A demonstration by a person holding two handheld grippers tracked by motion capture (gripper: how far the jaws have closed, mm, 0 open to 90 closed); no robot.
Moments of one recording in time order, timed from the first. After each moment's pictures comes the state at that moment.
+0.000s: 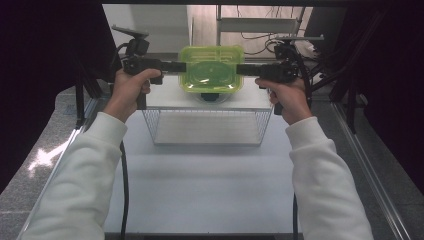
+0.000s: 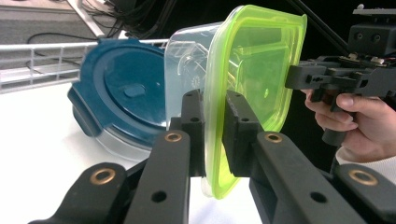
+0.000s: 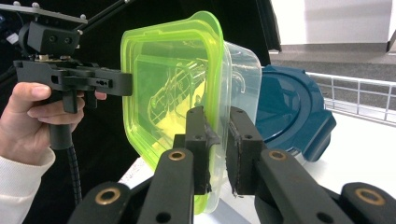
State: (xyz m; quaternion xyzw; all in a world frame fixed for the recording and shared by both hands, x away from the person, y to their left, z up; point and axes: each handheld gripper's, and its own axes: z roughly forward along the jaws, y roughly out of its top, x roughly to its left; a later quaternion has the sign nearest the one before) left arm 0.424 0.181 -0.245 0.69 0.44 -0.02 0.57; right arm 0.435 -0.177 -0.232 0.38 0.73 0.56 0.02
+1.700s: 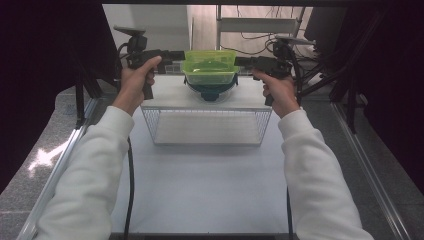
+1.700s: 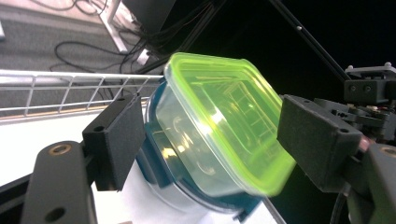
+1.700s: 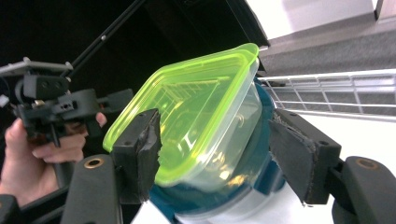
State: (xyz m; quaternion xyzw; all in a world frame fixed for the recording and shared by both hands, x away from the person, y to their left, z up) left arm 0.461 0.198 -0.270 0.63 0.50 -0.01 0.60; right arm 0.485 -0.183 -0.262 0.47 0.67 0.57 -0.02
